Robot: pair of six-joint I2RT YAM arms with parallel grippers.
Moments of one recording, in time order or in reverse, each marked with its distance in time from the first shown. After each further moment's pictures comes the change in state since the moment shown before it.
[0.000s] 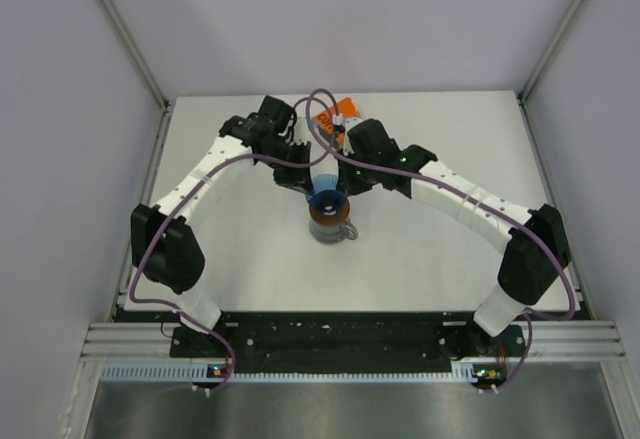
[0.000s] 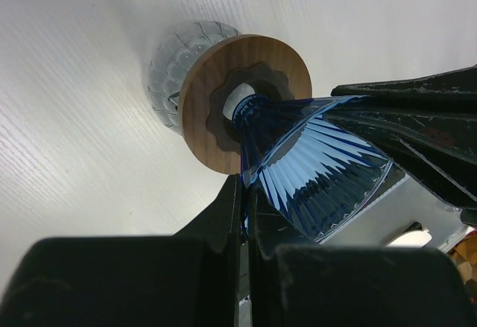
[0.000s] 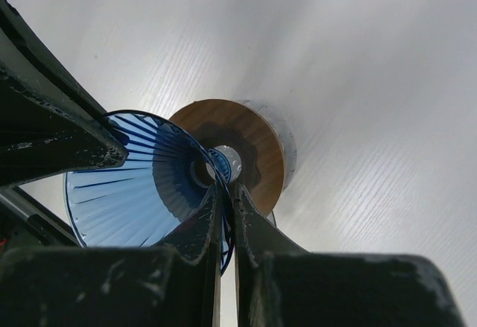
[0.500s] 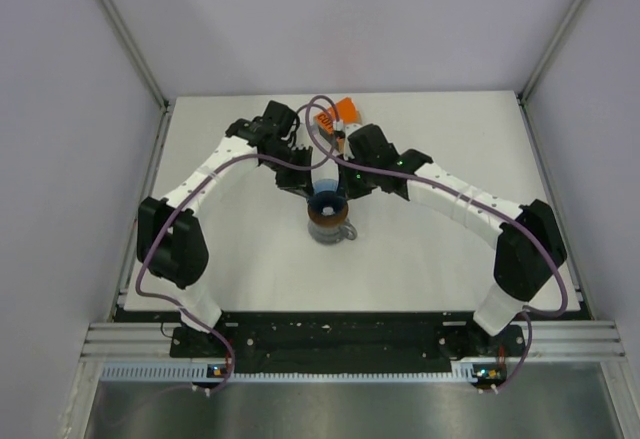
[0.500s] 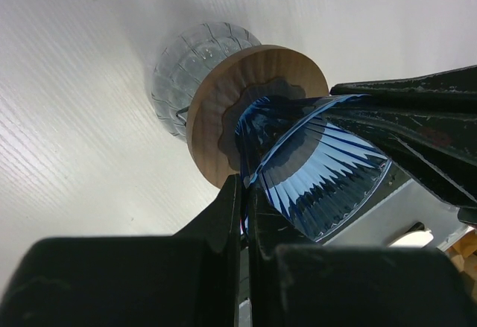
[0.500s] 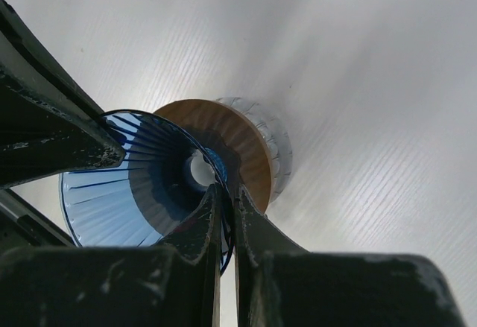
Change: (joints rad) left arm -0.005 0.044 -0.034 0.027 -0.003 0.002; right arm -0.019 0.029 -0.065 0.061 -0.030 -0.002
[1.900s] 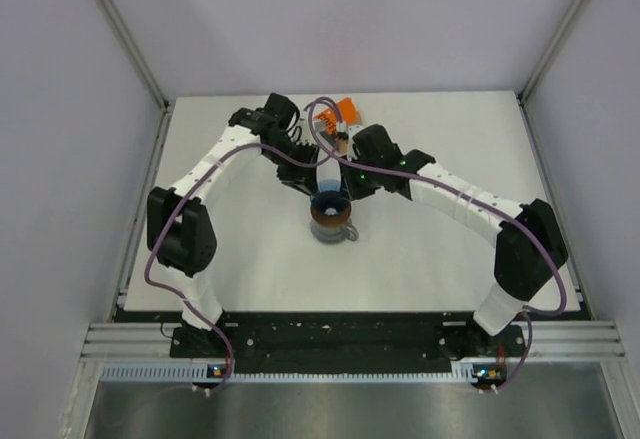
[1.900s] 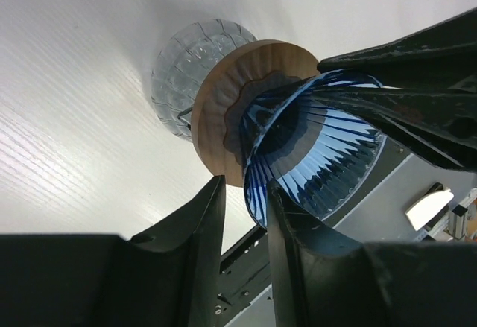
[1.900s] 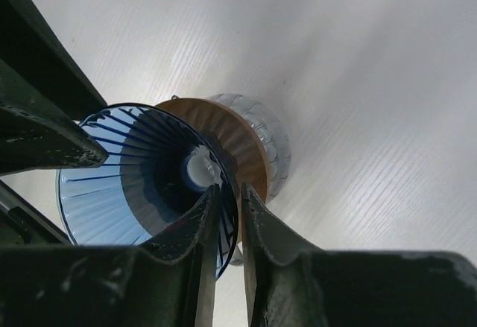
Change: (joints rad) left arm 0.030 0.101 0.107 -0.084 0.105 0.178; right arm -0.026 -0.010 -0.044 0.053 -0.056 -0.019
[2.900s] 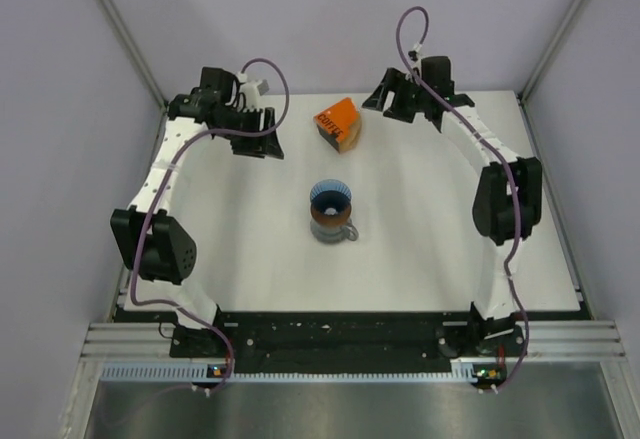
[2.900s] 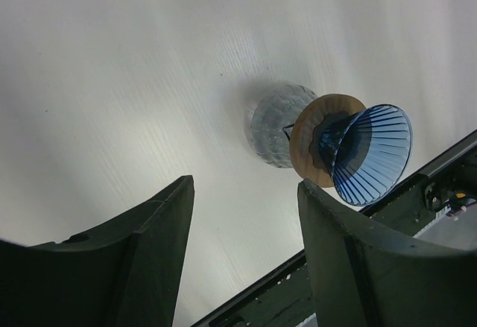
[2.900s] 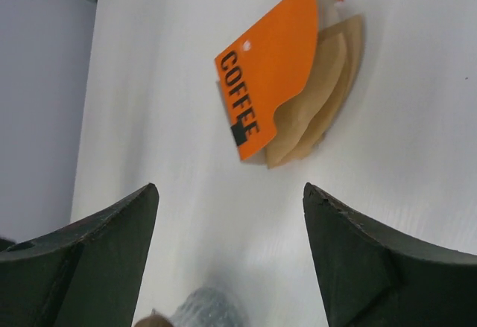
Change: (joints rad) left arm 0.256 -0.103 0.123 -0.002 -0.045 0.029; right arm -0.445 0.336 0.457 0.144 -0.319 0.201
